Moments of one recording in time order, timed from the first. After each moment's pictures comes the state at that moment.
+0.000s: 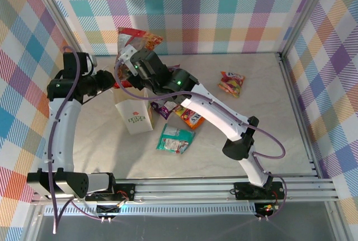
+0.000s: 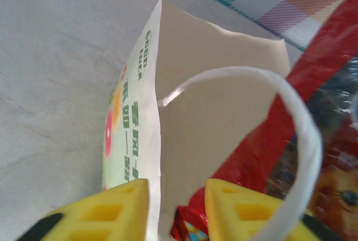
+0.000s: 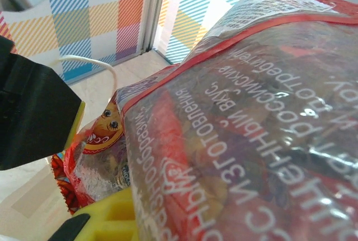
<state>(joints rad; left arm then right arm) 0.03 1.29 1.54 -1.03 0.18 -0.45 1.09 2.13 2.57 -0.86 0.40 -0.14</state>
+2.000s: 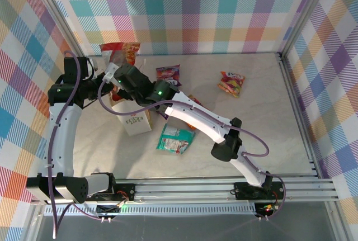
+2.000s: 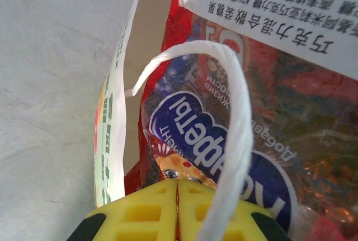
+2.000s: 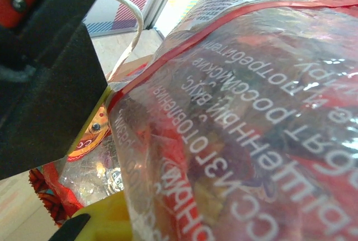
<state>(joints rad) 0.03 1.24 1.46 -1.01 0.19 -0.46 1.15 2.28 2.62 -0.82 0.50 -0.34</state>
